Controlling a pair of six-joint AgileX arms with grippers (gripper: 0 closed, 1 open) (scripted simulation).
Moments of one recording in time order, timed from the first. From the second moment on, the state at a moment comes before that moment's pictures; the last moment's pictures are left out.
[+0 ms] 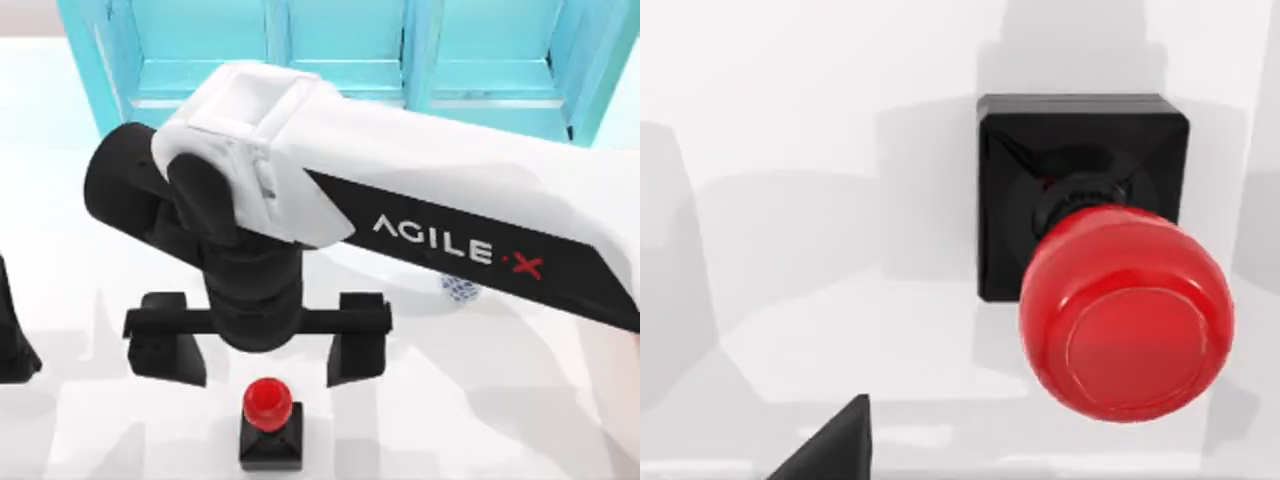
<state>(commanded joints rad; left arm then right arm) 0.00 0.00 0.00 0.00 0.00 0.00 1.05 2.19 2.00 -1.39 0.00 1.07</state>
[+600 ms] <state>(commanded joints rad) 0.00 0.00 0.00 0.00 0.00 0.00 1.05 2.20 1.87 -1.24 0.00 1.07</state>
